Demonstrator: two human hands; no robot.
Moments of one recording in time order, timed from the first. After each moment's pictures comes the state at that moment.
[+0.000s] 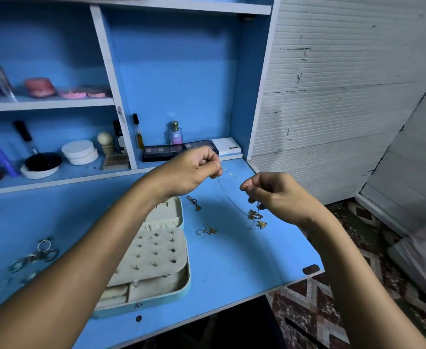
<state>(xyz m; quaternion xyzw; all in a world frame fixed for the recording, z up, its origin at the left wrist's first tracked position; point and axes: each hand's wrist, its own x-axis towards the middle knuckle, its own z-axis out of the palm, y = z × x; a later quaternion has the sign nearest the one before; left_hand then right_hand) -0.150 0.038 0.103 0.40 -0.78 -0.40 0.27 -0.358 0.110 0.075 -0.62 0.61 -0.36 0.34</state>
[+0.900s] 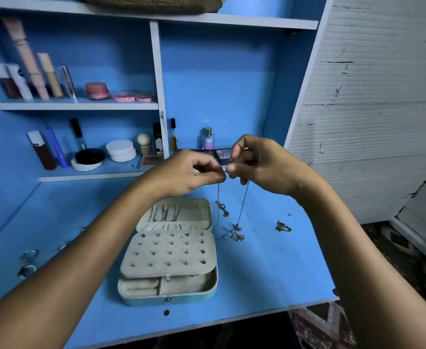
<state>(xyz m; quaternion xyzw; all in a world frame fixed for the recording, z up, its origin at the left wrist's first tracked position) -0.086 0.048 0.118 0.43 -0.80 -0.30 0.28 -0.289 0.060 0.132 -0.75 0.46 -0.33 0.33</state>
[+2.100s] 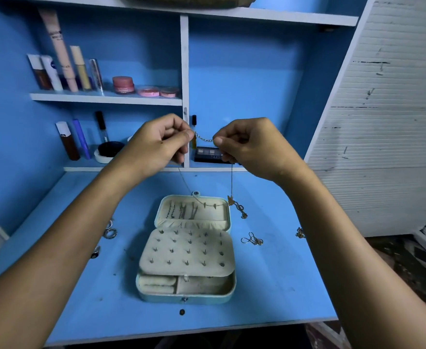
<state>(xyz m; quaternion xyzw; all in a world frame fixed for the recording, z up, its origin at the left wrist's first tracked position) -0.019 0.043 0.132 0.46 -0.69 -0.31 0.47 -0.227 0.045 0.149 -0.74 0.46 -0.39 0.28</state>
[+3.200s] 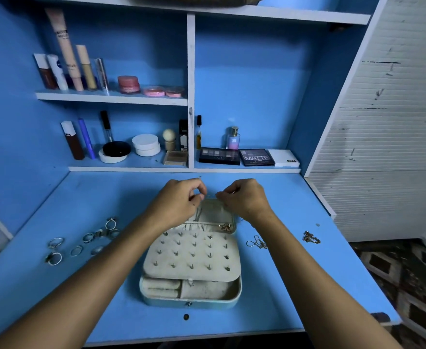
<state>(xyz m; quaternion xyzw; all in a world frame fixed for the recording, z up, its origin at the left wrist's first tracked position) -0.033 0.036 0.034 0.57 -0.76 -0.14 0.29 -0.208 0.013 0.037 -0.60 0.66 -0.31 0.32</state>
